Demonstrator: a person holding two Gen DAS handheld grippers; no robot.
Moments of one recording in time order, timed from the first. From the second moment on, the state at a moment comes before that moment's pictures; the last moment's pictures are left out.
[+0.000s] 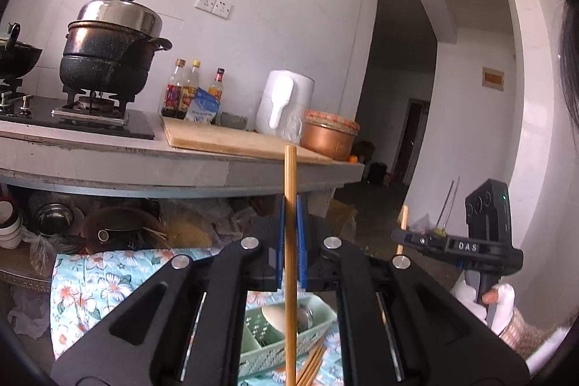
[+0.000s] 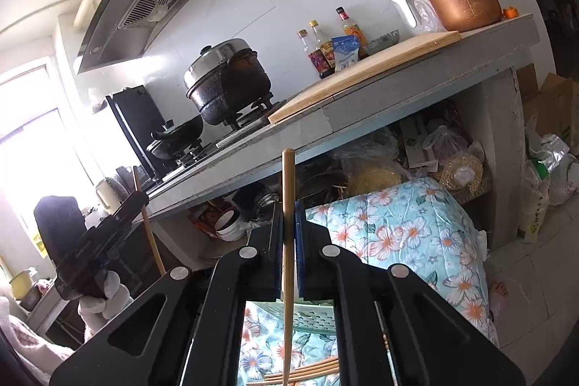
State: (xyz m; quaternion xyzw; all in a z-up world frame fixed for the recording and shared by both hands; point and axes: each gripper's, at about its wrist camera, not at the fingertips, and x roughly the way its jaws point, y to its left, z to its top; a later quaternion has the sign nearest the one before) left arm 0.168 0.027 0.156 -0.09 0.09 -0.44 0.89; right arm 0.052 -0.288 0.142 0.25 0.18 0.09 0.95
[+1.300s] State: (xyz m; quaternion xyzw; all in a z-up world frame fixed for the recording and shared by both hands) left arm 0.239 -0.011 0.057 -0.19 0.14 -0.27 0.93; right arm 0.091 -0.345 0.148 0.25 0.19 0.14 0.94
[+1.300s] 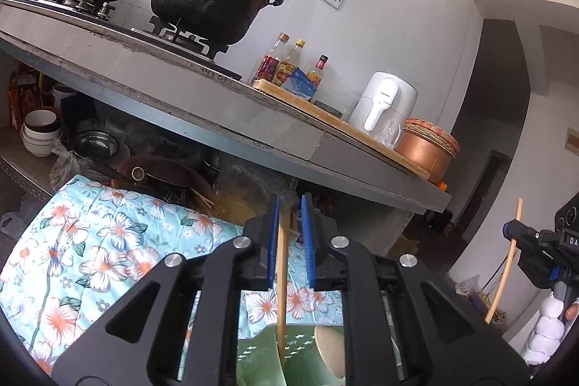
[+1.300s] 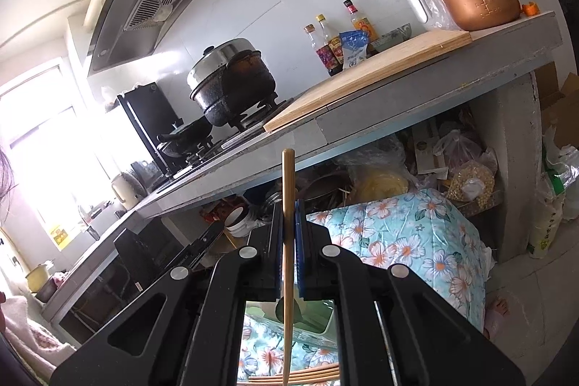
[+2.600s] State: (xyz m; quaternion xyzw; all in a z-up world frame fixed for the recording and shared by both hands) left arm 0.149 0.079 0.003 -0.07 0.23 -0.23 0.94; right arm 0.182 -0.161 0.140 -0.08 0.24 0.26 0.93
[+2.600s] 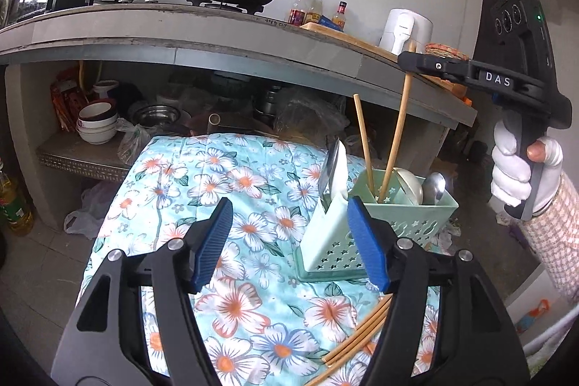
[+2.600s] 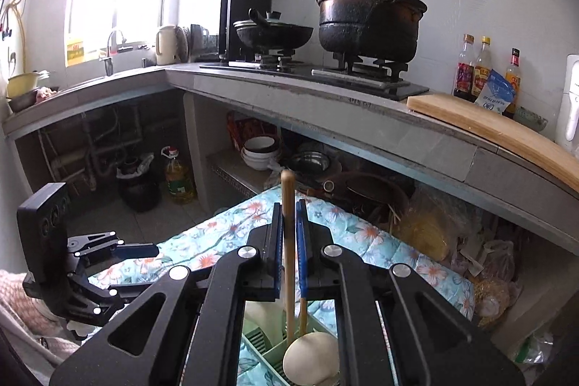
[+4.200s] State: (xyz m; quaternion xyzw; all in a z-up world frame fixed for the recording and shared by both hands) left arm 0.173 0.029 -0.084 0.00 0.38 -0.33 0.87; right arm 0.078 -0.270 -0.129 0.47 0.45 0.07 0.76
